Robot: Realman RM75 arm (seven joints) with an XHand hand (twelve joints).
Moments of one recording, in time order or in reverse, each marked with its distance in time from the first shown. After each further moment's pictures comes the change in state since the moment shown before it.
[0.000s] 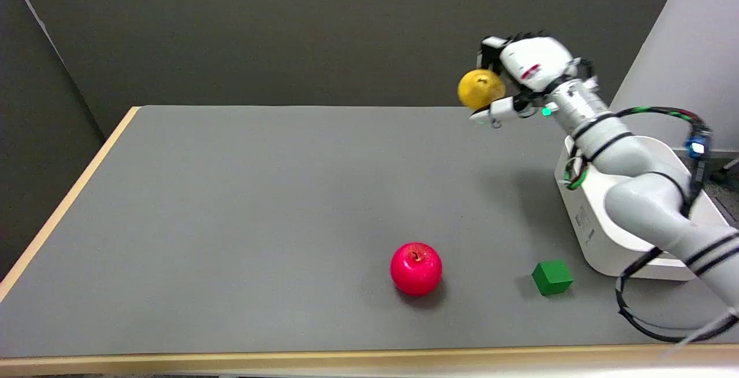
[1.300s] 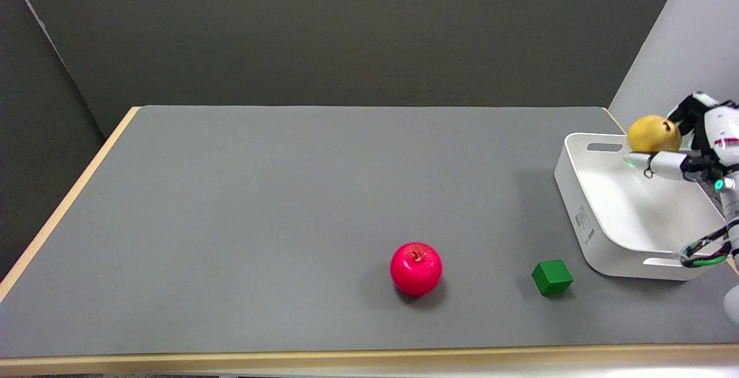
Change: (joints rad) arm -0.621 -0.154 0.527 0.005 0.501 0.374 -0.203
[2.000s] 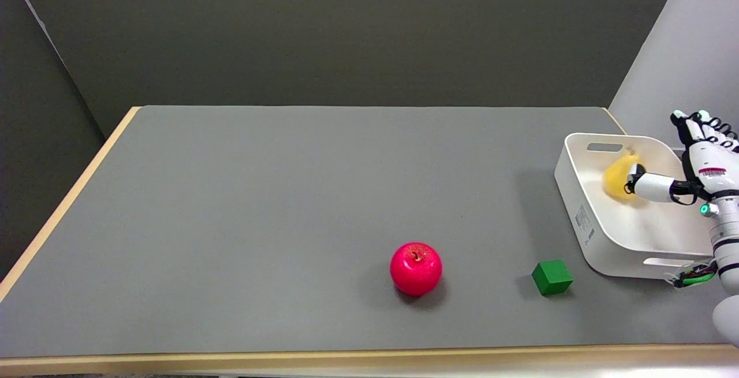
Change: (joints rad) arm 0.009 0.023 -0.106 -0.125 0.098 0.034 -0.007
